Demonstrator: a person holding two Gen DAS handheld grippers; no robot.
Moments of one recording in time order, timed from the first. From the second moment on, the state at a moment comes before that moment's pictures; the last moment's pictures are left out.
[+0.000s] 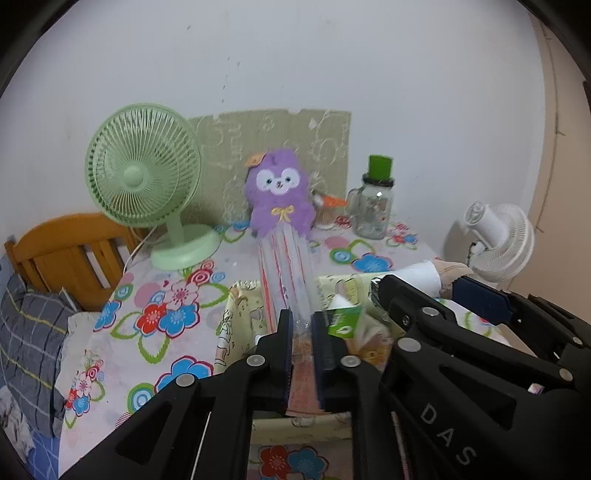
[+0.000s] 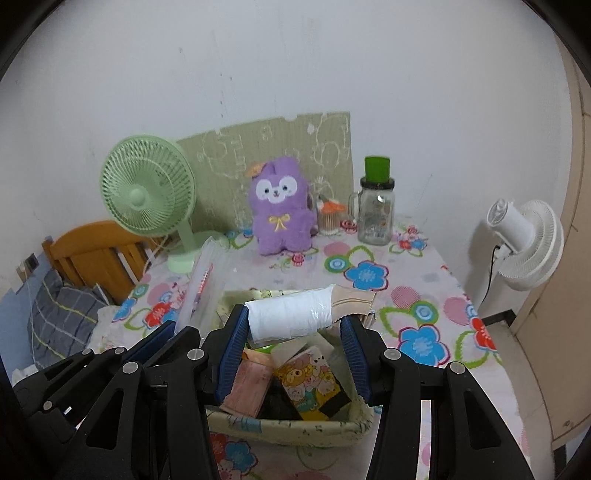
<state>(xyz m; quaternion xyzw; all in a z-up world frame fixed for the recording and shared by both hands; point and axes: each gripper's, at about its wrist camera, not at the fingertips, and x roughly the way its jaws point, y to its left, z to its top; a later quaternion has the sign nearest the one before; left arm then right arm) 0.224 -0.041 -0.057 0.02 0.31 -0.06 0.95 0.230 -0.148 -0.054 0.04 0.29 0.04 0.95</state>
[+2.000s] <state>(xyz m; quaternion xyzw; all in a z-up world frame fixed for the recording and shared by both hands) 0.147 -0.027 -0.011 0.02 0.28 -0.04 0.96 0.136 -0.163 -0.008 0.03 0.22 0.01 0.98</state>
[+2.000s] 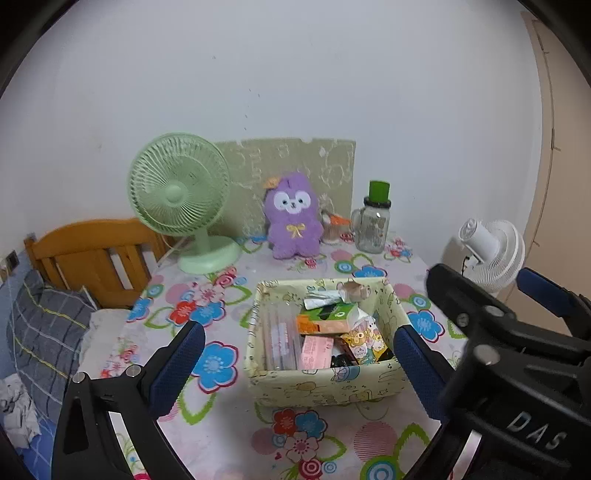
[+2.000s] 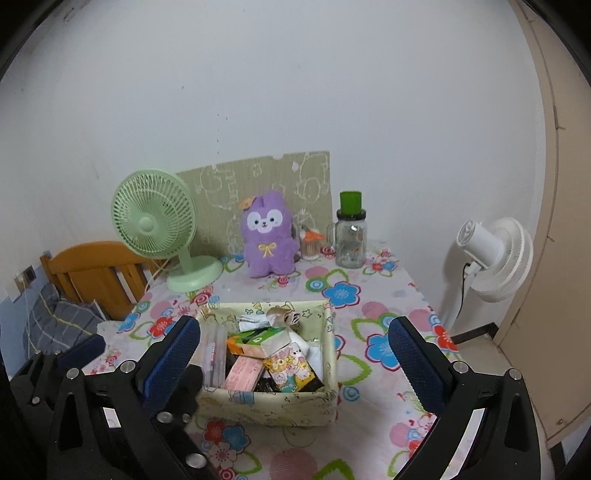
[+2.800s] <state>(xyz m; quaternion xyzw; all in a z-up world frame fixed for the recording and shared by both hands) 0.043 0.004 0.024 0.01 0.21 -0.01 0.98 0.024 -0.190 0.018 0.02 0.16 -0.02 0.99</state>
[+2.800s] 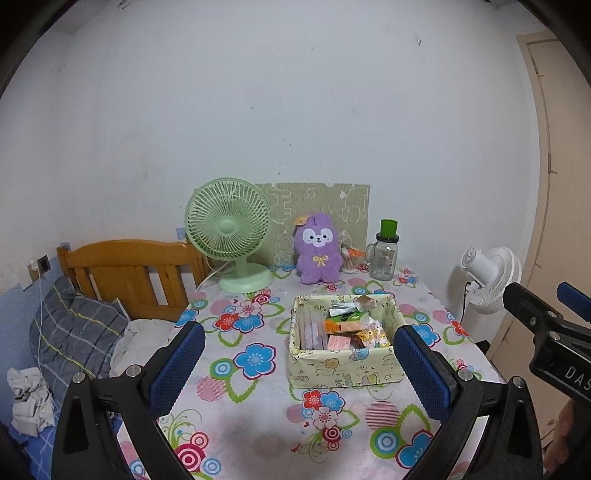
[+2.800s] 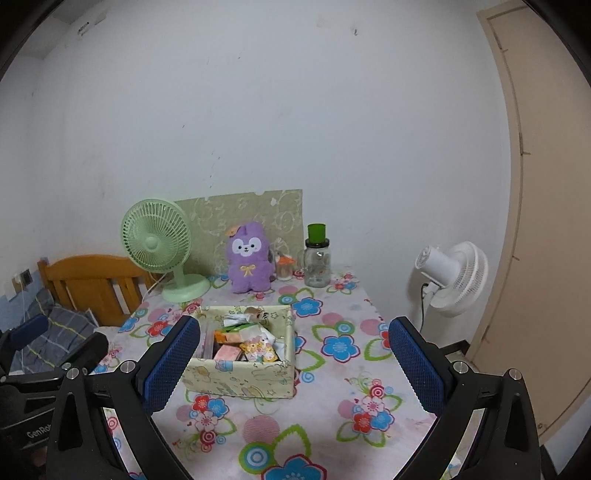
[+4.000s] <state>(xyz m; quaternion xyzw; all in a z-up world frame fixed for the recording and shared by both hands) 0.037 0.003 0.018 0.00 0.21 -0.02 0.98 0.012 -0.192 0.009 0.02 0.17 -0.02 0.99</state>
